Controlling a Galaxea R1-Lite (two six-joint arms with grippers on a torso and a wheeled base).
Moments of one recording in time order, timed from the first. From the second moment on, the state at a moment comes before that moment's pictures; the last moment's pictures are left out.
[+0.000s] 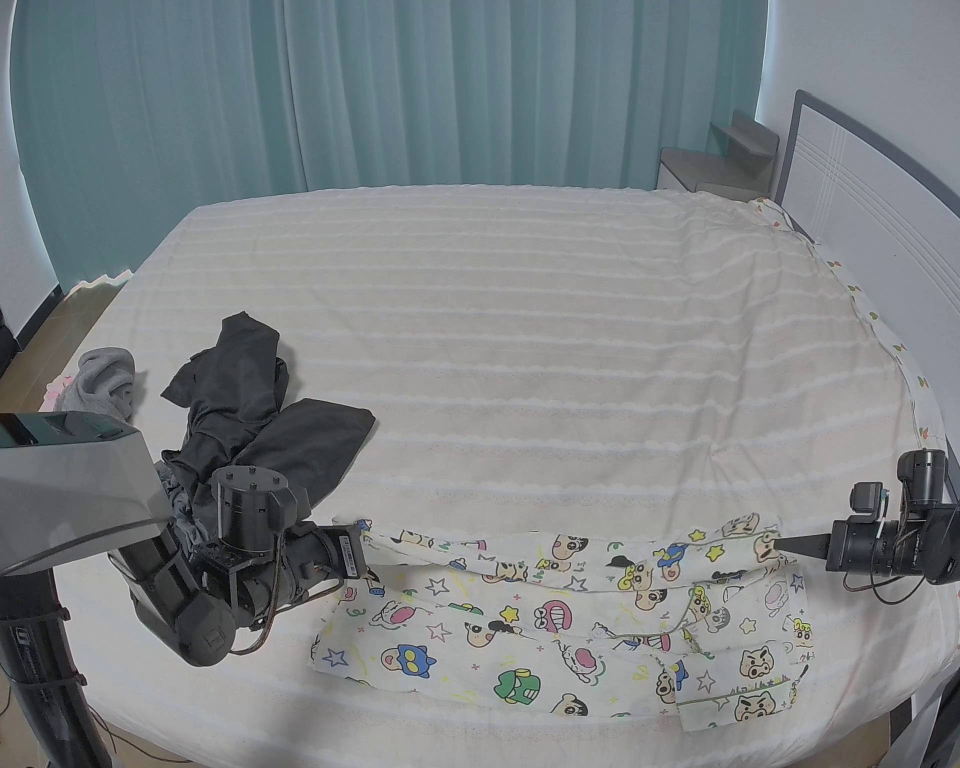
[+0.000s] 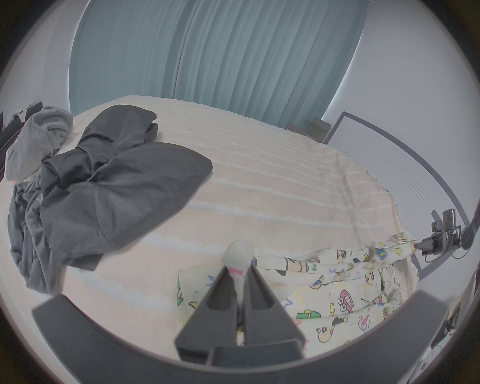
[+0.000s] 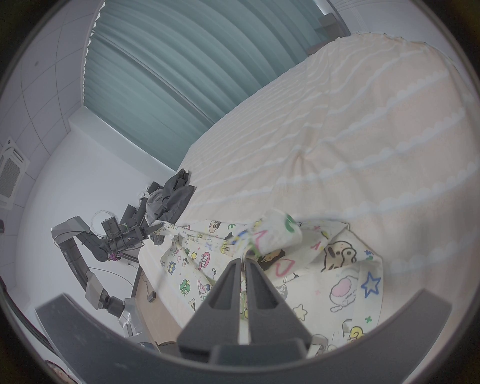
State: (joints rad) left arm -0.37 2.11 -0.52 -1.13 0.04 -0.34; right arm -0.26 1.88 -0.41 -0.72 0.86 0.06
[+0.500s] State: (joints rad) left arm -0.38 2.12 -0.42 -1.21 0.04 -0.34; right arm -0.30 1.87 -0.35 -0.72 0.87 0.04
